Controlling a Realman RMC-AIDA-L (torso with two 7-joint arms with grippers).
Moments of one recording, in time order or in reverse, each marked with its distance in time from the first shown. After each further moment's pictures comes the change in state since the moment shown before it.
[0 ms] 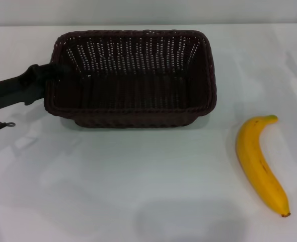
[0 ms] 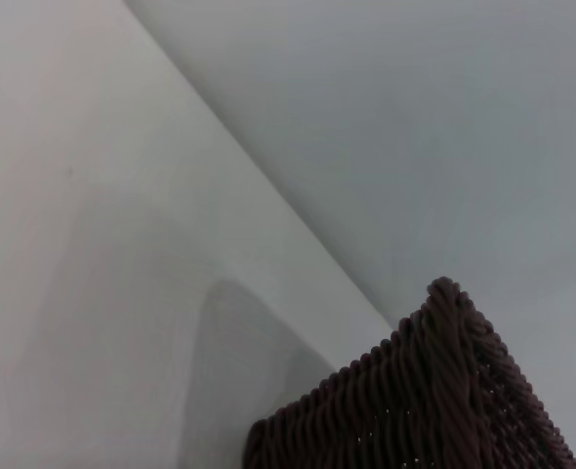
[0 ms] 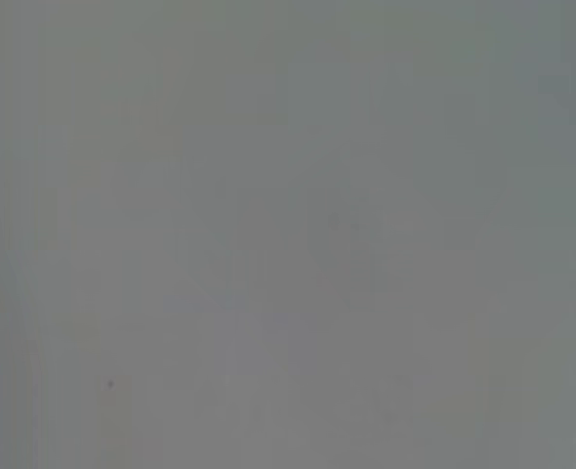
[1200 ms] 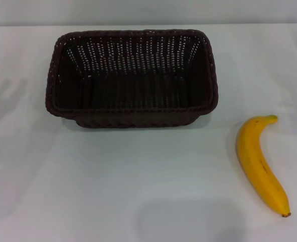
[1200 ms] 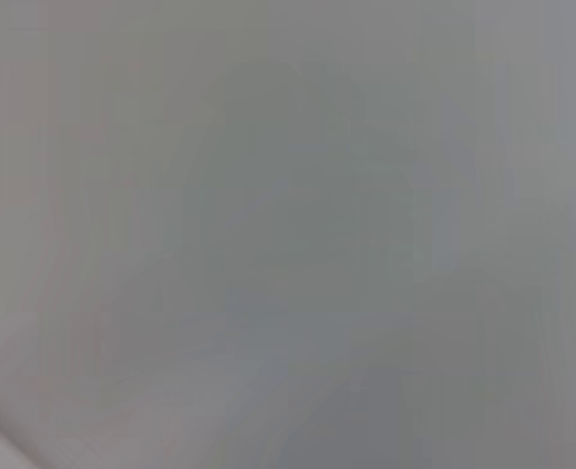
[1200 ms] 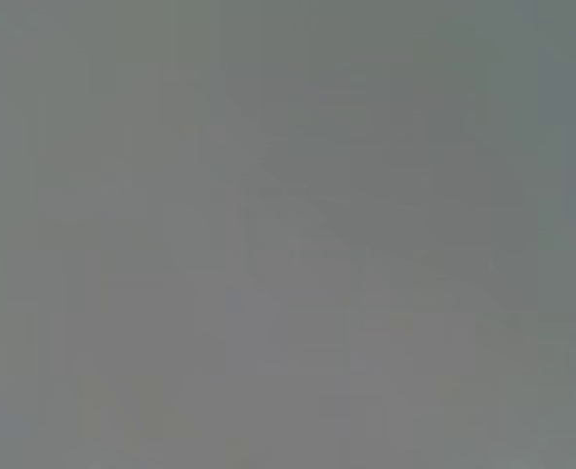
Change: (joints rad) left arm 0.255 -0.066 -0.008 -0.003 -0.709 -0.119 0.678; right arm -0.066 0.005 0.132 0.002 0.001 0.050 0.171
